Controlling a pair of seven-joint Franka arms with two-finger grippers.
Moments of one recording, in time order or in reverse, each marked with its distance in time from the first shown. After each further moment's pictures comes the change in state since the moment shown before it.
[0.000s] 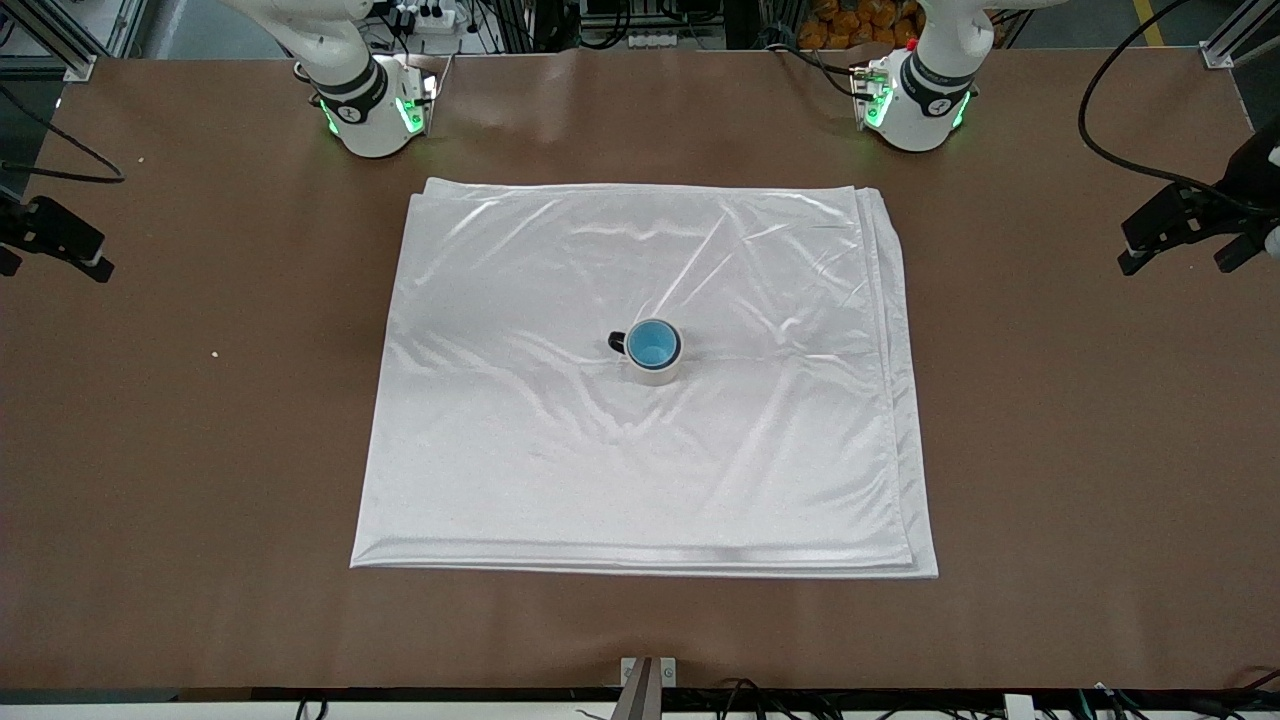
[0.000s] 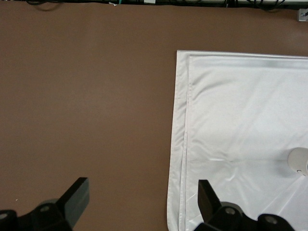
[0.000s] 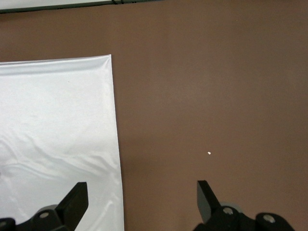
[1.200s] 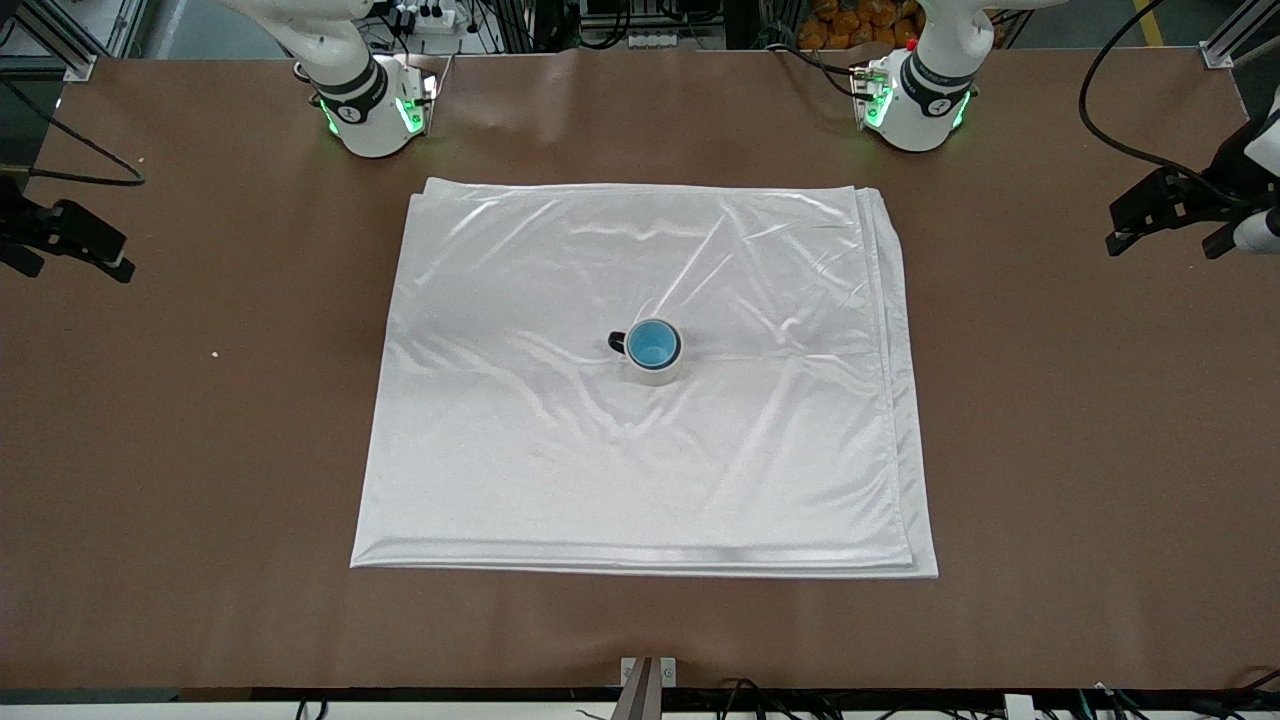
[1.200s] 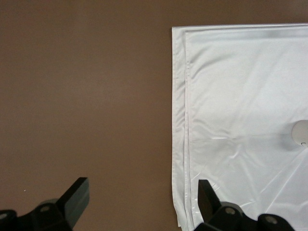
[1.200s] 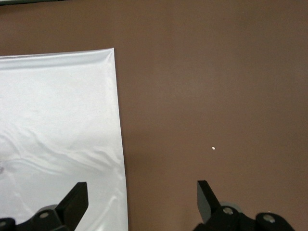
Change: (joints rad) left arm -0.006 0.003 0.000 0.003 0.000 -0.077 0.065; right arm 0.017 0.007 -0.002 -0.001 0.001 -0.018 0.020
